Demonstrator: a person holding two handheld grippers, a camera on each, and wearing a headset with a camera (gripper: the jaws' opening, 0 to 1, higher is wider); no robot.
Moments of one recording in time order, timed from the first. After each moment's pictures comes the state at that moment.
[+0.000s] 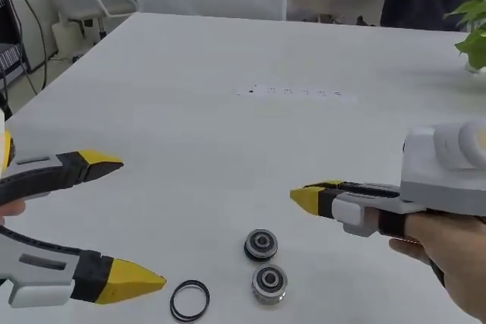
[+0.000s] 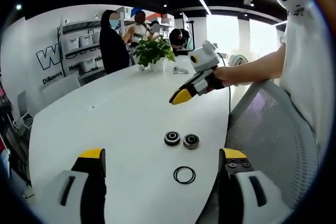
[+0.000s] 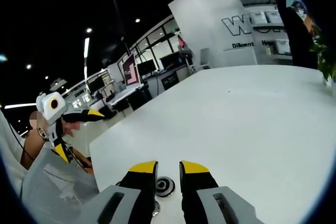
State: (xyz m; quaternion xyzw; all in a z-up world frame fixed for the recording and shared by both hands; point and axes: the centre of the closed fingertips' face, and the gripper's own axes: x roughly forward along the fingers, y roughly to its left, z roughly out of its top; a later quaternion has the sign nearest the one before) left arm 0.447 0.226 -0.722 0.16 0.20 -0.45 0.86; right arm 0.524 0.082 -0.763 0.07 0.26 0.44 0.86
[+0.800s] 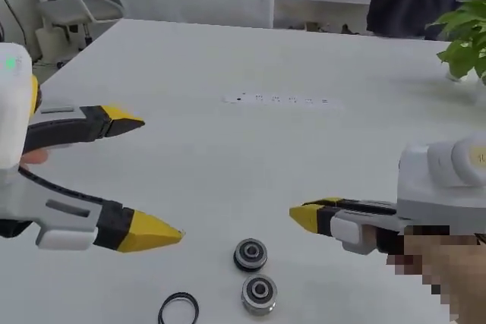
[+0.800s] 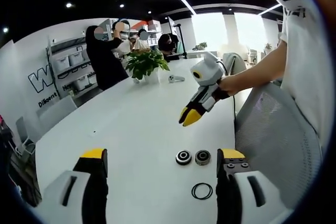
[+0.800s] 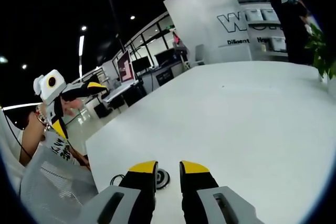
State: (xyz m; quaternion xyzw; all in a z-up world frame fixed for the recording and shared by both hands) left arm 0.485 0.202 -0.684 0.21 0.14 -0.48 0.84; right arm 0.521 0.070 -0.772 0.06 0.28 0.42 0.86
